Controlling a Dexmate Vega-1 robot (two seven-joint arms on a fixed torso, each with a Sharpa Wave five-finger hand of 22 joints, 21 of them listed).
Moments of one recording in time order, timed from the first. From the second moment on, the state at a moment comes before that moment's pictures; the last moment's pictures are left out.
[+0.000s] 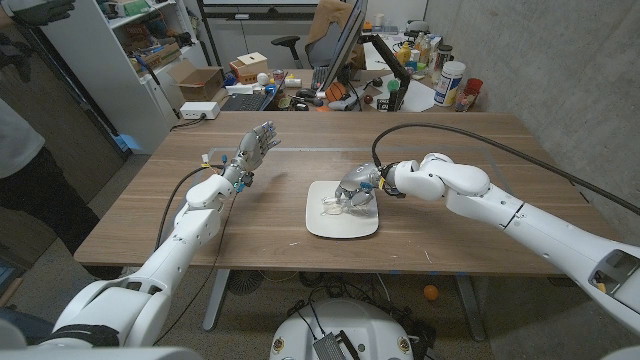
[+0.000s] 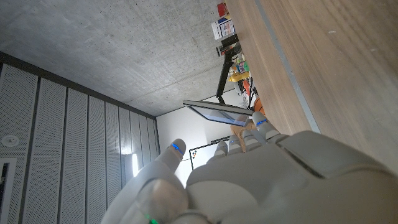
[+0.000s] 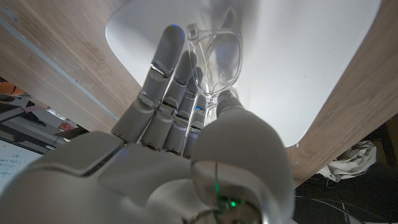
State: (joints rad) left arm 0.72 0.36 0.18 -1.02 -0.47 -0.33 -0.43; left_hand 0.03 0.08 0.63 0.18 0.19 -0.17 0.07 0.18 0.17 -0.17 0.03 0.19 0.18 -0.17 0.05 0.20 0.18 -0.17 0.01 0.61 0.17; right arm -0.60 -0.75 -0.79 -1.82 -0.85 0.23 0.55; right_hand 1.02 0.12 0.21 -0.04 0.21 0.52 -0.07 0.18 0.26 0.79 -0.01 0.64 0.57 1.04 -0.11 0.43 0.94 1.02 -0.15 1.08 0.18
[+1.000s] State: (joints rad) left arm 0.72 0.36 0.18 -1.02 -0.47 -0.34 -0.44; left_hand 0.03 0.08 0.63 0.18 0.19 -0.17 0.07 0.18 0.17 -0.17 0.03 0.19 0.18 -0.17 0.05 0.20 0.18 -0.17 0.01 0.60 0.17; right arm -0.63 -0.77 -0.76 -1.86 -0.88 0.20 0.51; right_hand 0.77 -0.04 0.08 0.04 0.25 -0.02 -0.04 0.18 0.19 0.18 0.01 0.23 0.33 0.59 -0.06 0.17 0.58 0.81 0.02 0.86 0.16
